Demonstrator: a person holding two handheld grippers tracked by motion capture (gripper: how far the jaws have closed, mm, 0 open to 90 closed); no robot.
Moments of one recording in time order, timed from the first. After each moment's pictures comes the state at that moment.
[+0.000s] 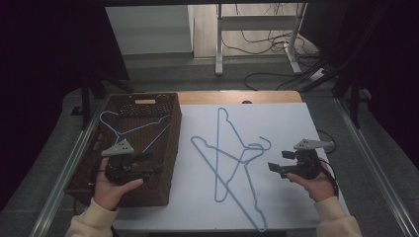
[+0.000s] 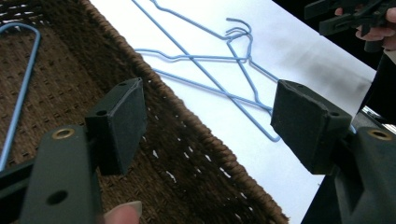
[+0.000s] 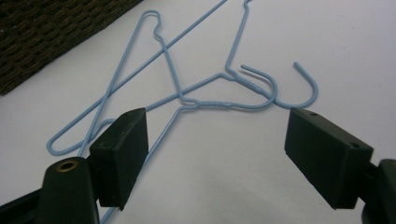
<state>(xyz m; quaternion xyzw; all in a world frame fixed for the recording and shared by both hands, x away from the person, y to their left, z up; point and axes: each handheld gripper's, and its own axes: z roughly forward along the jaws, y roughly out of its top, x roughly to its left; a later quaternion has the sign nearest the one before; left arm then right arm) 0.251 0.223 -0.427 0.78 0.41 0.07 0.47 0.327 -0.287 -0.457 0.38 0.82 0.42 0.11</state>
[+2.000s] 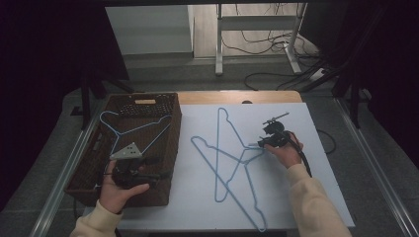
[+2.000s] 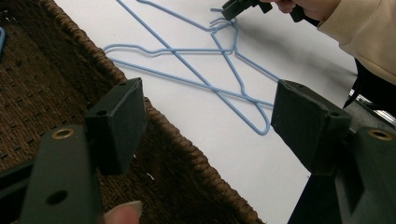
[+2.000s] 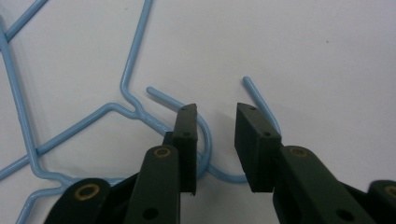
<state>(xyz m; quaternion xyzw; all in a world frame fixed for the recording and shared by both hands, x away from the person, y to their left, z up) 0.247 0.208 -0.430 0.79 0.39 0.06 0.47 0.447 -0.230 -0.496 0.45 0.85 0.24 0.12</state>
